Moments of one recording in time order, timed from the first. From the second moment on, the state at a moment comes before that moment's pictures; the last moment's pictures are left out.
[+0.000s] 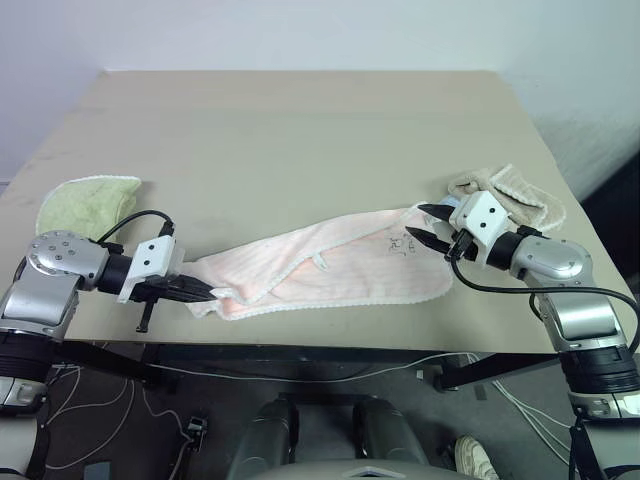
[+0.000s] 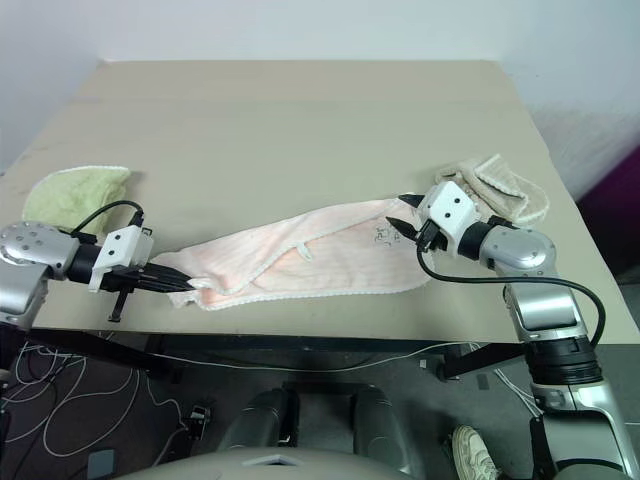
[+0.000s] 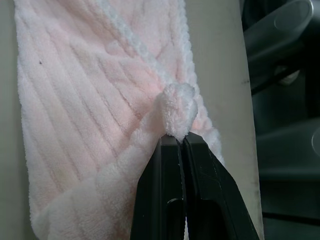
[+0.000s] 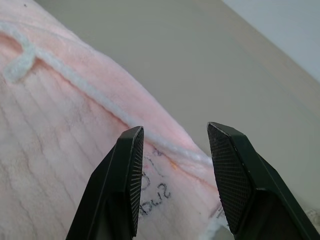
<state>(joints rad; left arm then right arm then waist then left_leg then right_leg) -0.40 0.97 -0.09 0.26 -0.30 -0.05 -1.55 -0.36 -0.70 -0.02 -0.01 0.16 0.12 0.82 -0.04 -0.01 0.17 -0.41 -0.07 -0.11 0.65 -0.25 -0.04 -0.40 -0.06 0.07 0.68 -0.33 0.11</state>
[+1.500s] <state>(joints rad) -0.35 0.92 0.09 0.05 -0.51 0.40 -1.42 -0.41 -0.70 0.01 0.05 0.12 0.08 0.85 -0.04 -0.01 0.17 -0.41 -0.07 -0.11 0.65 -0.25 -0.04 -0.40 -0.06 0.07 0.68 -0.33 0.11</state>
